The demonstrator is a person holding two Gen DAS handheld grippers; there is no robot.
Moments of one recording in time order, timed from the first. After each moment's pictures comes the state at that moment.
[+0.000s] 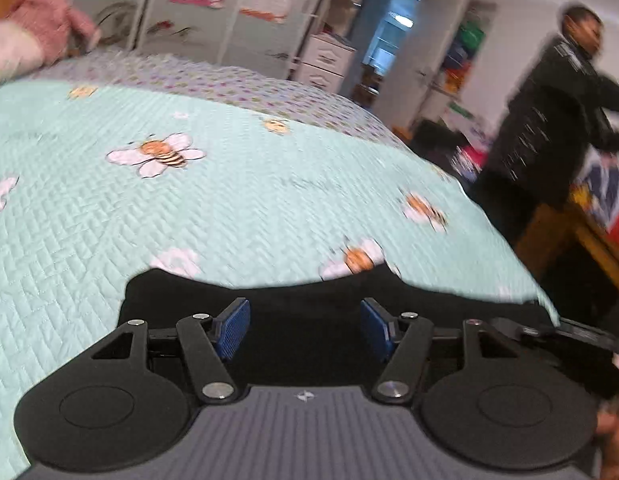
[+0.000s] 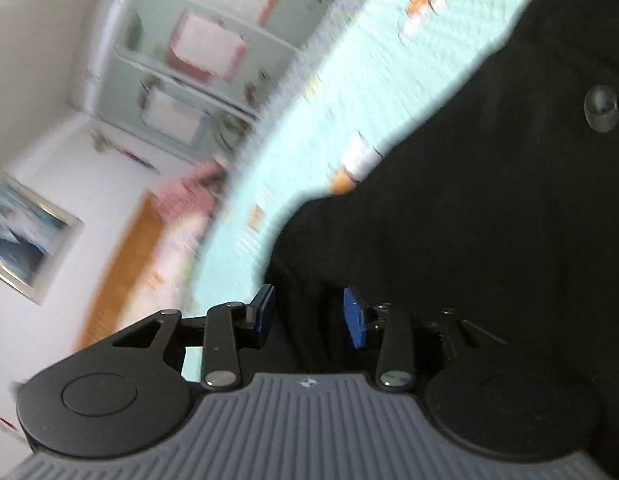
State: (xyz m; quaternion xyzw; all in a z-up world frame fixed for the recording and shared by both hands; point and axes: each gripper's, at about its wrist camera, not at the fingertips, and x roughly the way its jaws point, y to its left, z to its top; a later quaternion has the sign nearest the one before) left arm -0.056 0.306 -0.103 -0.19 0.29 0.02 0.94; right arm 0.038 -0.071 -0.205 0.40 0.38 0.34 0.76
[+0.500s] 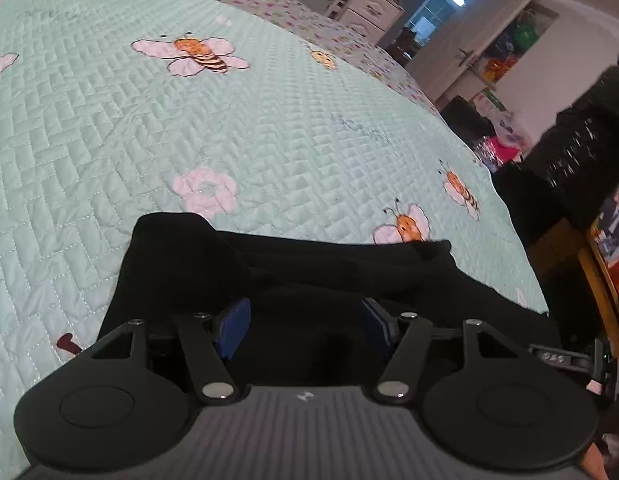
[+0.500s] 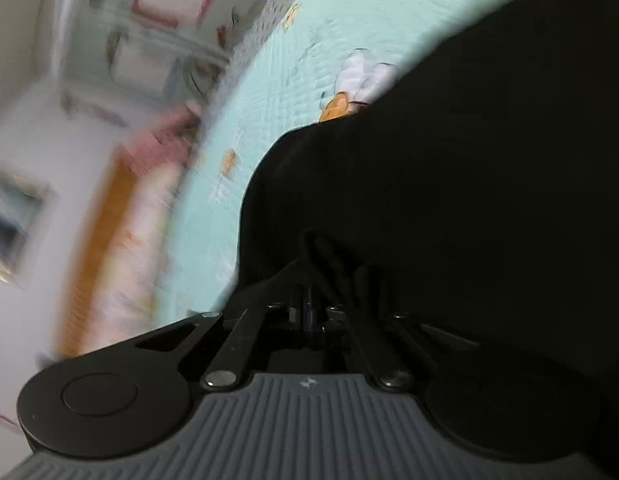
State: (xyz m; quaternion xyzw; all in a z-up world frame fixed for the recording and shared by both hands) left arm -0.037 0.351 -0.159 -0.29 0.37 0.01 0.88; right arm 0.069 -0.026 -0.252 0.41 0.47 0.33 0.71
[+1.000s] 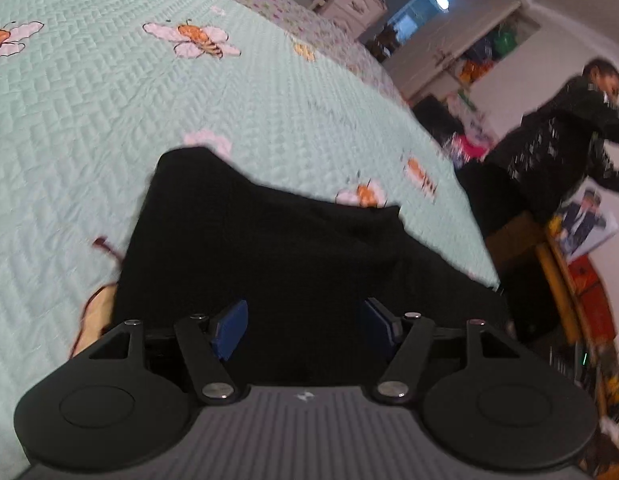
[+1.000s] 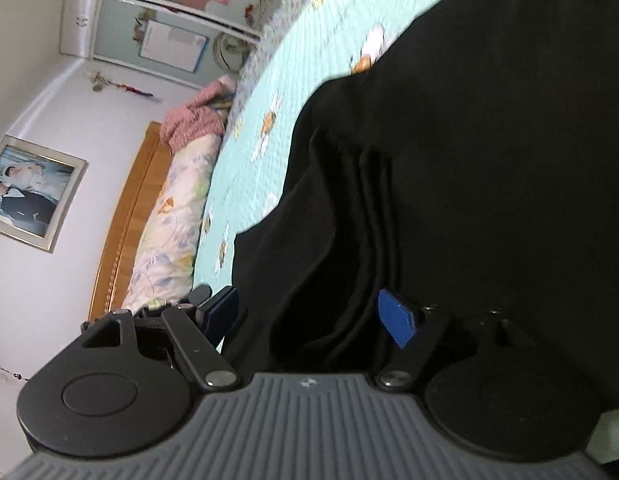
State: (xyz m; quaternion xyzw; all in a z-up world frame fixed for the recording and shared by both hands) left arm -0.116 0.354 -0.143 -0.32 0.38 -0.04 0.87; right arm -0.004 -0.069 -0.232 0.35 0.51 0.37 0.70
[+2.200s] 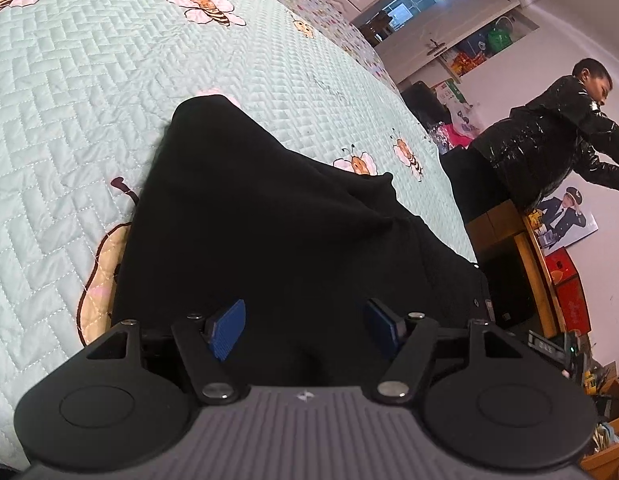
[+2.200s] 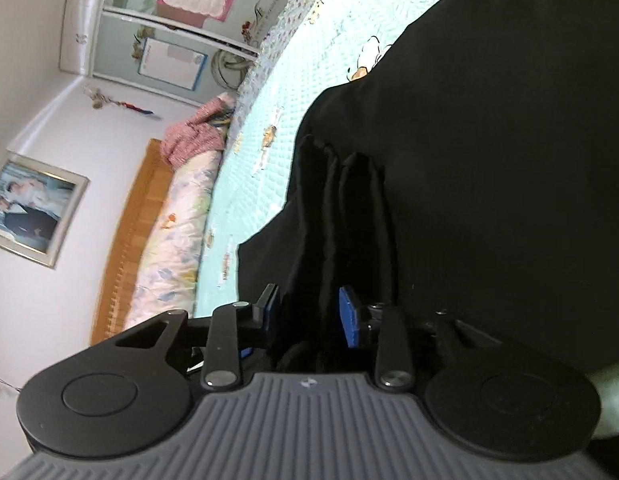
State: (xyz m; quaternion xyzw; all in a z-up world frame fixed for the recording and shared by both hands) left arm -0.143 0.365 -0.156 -0.36 0.39 -0.07 0.84; right arm -0.029 -0.086 -0.211 0.39 0.47 0.36 0.70
